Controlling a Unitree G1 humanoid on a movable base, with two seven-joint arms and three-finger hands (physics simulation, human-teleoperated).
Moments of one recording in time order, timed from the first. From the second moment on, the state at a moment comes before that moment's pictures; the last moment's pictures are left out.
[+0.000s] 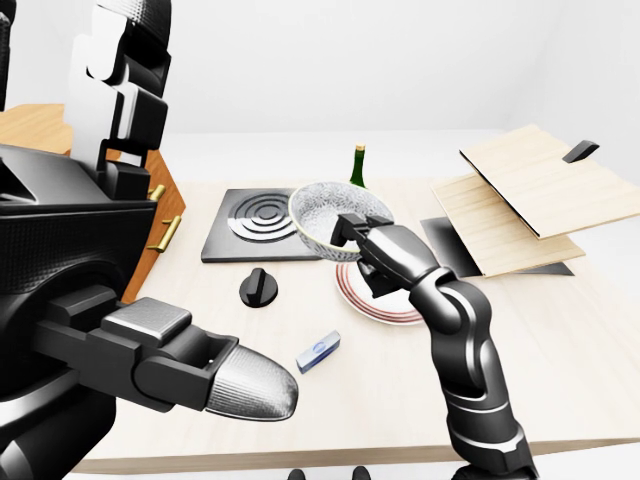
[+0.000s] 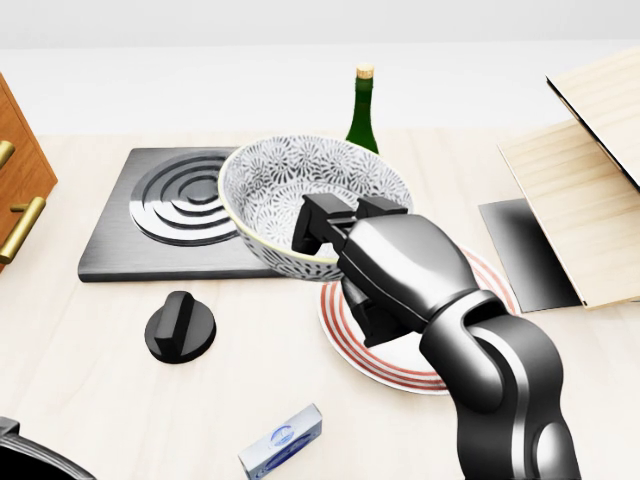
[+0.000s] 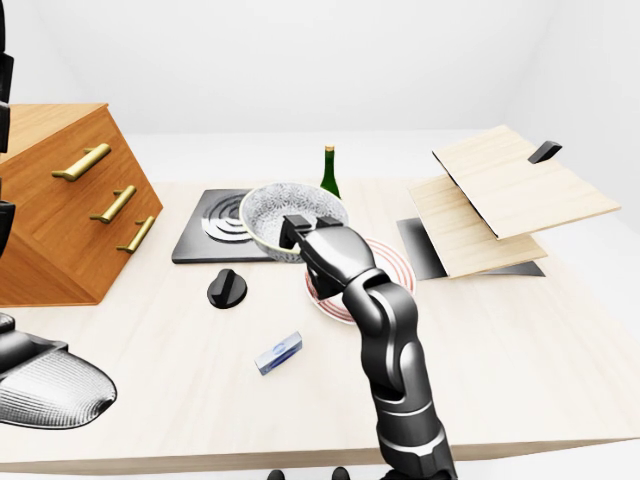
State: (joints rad) left arm -0.33 1.01 0.11 -1.05 -0.88 0.09 0.52; right arm -0.34 -0.03 0.10 -0.36 -1.04 0.02 0.70
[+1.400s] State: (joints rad) left arm -0.32 1.02 0.13 -1.05 -0.90 0.09 0.52; right arm -0.26 -0.22 -0.08 -0.14 -1.13 -0.09 0.55
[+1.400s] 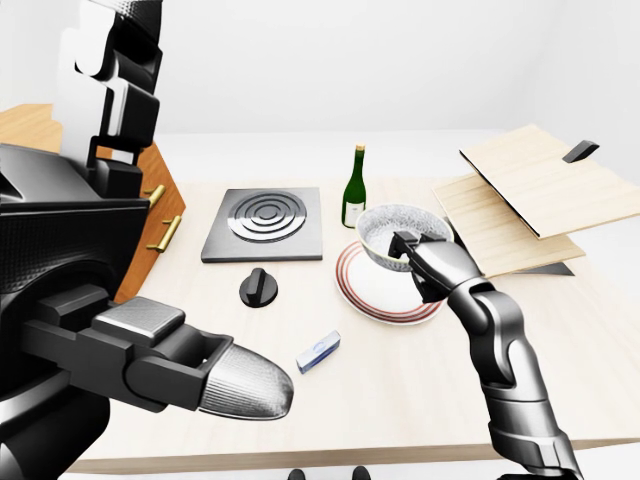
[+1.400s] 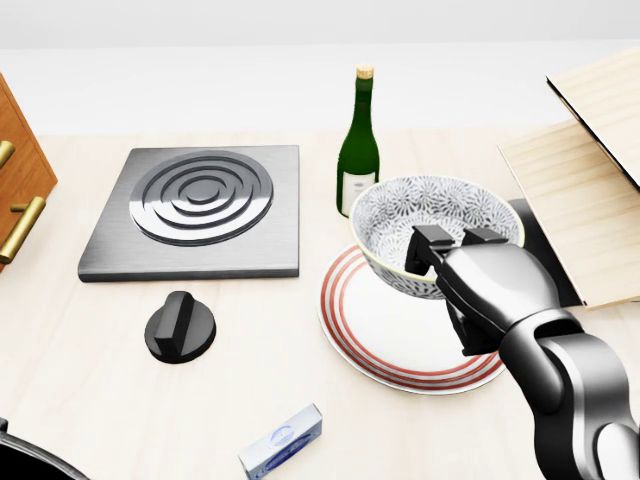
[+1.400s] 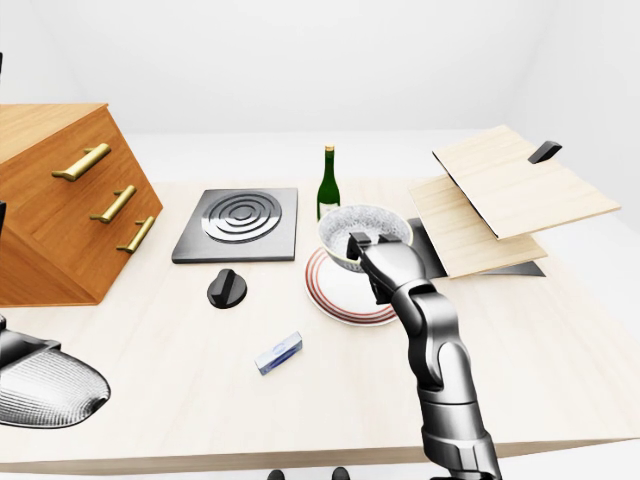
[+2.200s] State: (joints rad) left arm -0.32 1.03 0.14 -1.05 -0.90 0.09 0.52; right arm -0.28 -0.21 -0.05 -0.04 -1.15 -0.08 0.46
